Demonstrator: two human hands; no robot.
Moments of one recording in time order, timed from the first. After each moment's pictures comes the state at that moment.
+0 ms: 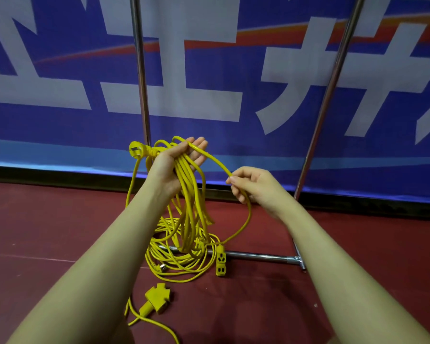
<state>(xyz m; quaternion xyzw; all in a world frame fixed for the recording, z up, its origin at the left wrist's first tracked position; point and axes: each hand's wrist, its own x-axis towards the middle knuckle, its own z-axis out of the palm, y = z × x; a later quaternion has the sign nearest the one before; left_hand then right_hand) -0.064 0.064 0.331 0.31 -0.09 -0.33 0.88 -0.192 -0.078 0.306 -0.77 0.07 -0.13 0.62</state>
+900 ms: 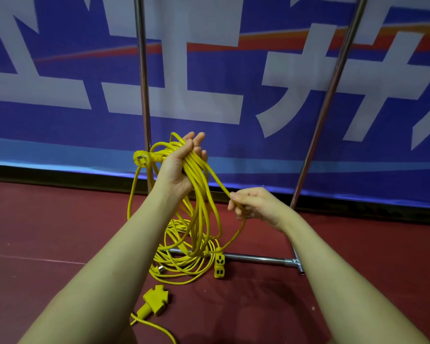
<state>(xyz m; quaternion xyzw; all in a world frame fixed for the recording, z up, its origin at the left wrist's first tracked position) -0.076 0.057 0.334 0.23 -0.10 -0.31 0.92 -0.191 -0.090 0.280 -0.78 0.09 -0.01 0.62</state>
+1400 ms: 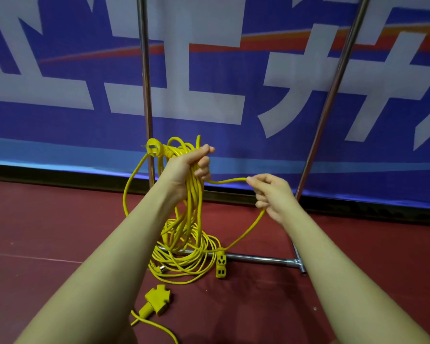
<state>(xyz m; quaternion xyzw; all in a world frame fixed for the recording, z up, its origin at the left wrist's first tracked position) -0.074 0.061 0.328 0.44 -0.20 -0.34 0.81 -0.183 -0.098 0.283 -0.63 0.24 -0.21 0.71</state>
